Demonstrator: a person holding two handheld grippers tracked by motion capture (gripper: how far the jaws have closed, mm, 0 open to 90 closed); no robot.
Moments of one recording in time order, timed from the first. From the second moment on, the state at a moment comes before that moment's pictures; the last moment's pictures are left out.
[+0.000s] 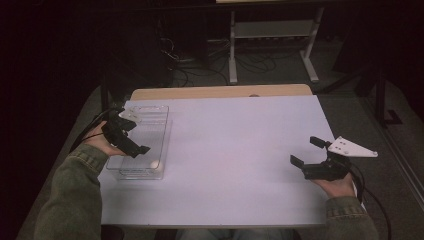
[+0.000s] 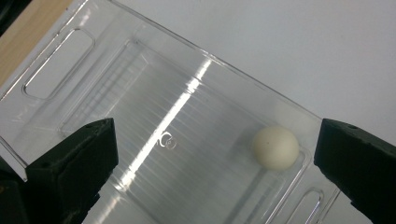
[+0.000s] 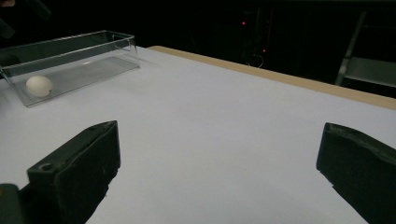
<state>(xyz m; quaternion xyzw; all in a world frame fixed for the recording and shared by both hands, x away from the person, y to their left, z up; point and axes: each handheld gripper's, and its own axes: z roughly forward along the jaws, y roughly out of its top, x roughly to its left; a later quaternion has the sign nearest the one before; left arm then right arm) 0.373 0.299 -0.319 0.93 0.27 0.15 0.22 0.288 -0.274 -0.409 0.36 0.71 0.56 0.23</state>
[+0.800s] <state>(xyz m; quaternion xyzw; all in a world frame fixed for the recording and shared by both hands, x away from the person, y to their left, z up) 0.345 0.308 -0.320 0.89 0.28 0.19 0.29 0.289 -0.273 -0.409 0.36 0.71 0.56 0.23</state>
